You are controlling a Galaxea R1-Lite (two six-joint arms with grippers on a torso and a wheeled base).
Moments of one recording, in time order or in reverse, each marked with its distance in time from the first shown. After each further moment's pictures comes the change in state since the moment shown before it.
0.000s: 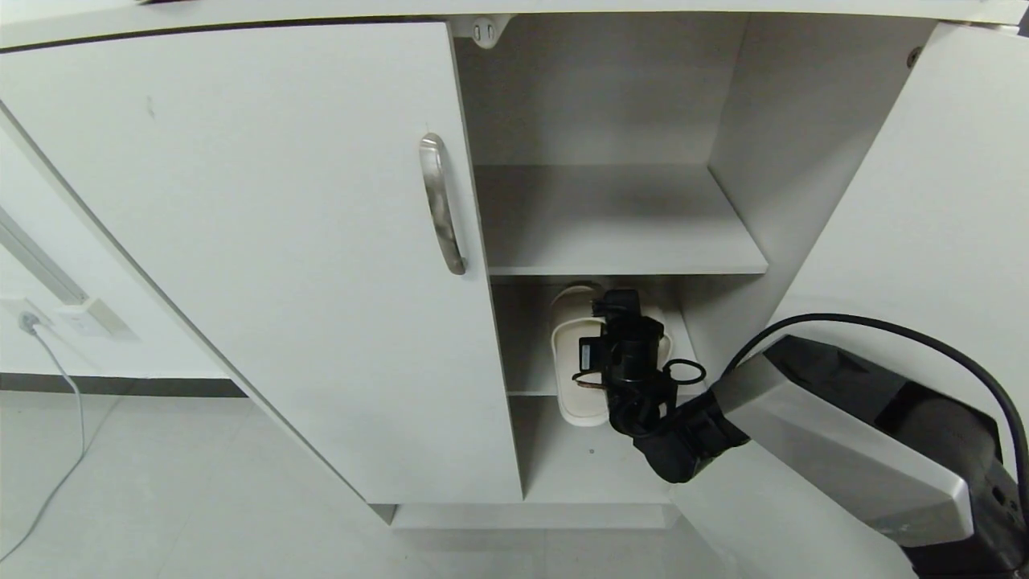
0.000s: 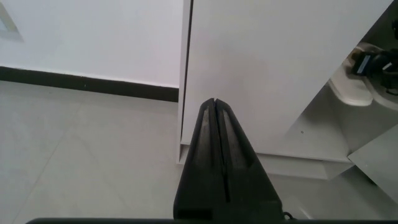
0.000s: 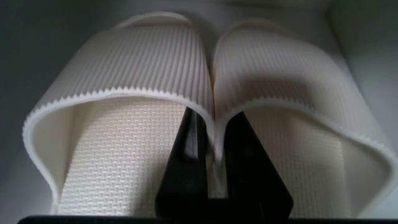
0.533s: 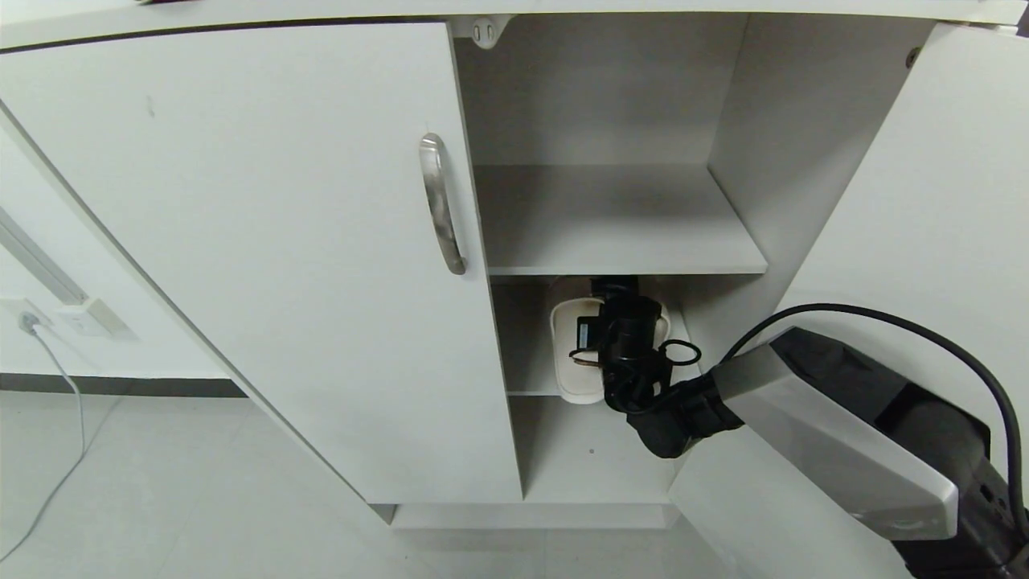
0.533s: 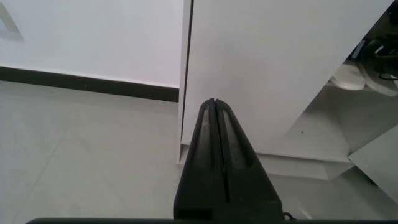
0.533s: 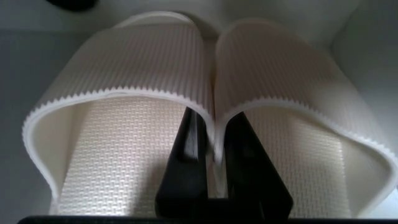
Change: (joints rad) left arm 0.000 0.000 0.000 0.000 0.001 0.000; right arm -0.015 0.021 -0.134 0.068 -0.001 -0.003
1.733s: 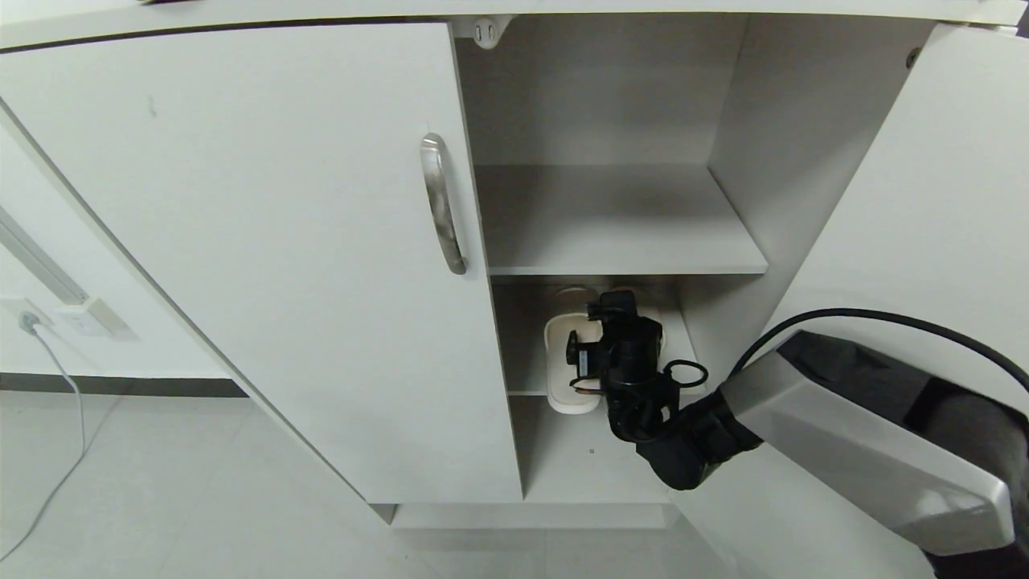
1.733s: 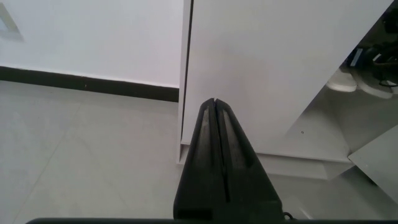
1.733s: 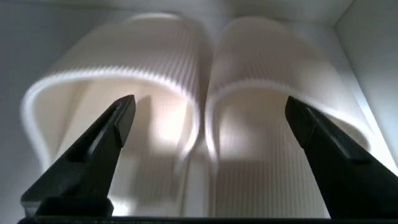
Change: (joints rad) left arm 0.000 0.000 0.000 0.000 0.000 0.000; right arm 0.048 -0.091 0.234 -0.042 0.000 0.003
